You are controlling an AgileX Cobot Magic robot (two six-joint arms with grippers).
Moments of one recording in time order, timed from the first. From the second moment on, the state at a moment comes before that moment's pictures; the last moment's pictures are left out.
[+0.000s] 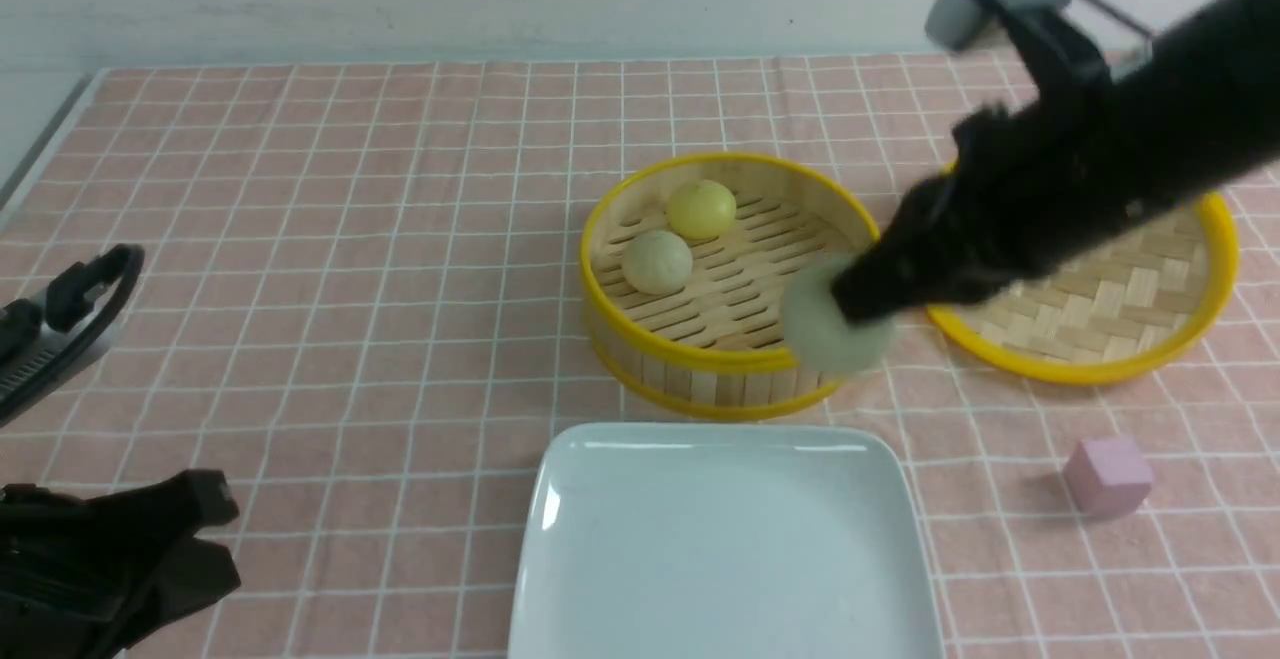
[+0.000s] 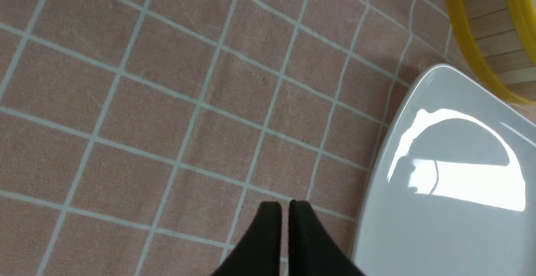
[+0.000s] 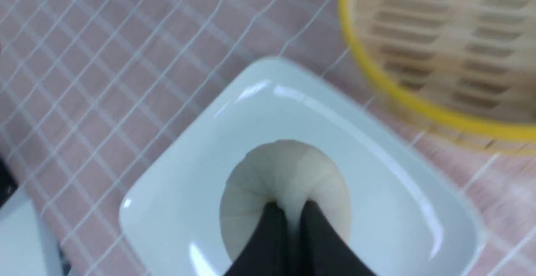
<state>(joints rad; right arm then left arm) 0.41 1.48 -1.18 0.69 0.94 -0.55 0.02 0.84 -0.52 -0.42 0.74 -0.18</state>
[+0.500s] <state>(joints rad) 0.54 1.59 -0.77 0.85 0.31 -0.55 0.02 0.84 -0.53 -0.42 0.72 -0.18</state>
